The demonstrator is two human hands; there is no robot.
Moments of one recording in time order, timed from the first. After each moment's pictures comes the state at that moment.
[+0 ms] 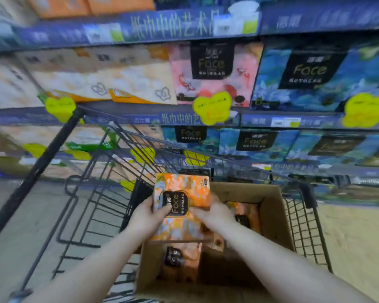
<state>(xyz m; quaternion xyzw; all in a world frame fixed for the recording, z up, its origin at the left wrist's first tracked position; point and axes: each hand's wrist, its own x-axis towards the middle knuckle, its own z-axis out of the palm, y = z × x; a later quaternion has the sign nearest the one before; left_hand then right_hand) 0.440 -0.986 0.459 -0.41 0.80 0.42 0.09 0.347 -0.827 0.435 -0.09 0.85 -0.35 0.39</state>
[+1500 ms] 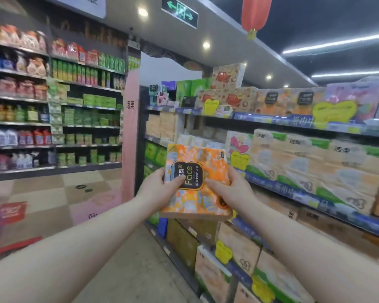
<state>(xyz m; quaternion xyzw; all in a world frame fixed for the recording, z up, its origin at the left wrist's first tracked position) 0.939 -1.412 0.795 -0.45 0.69 0.34 -0.45 0.755 -1.361 0.806 -0.56 0.64 -0.49 0.19</state>
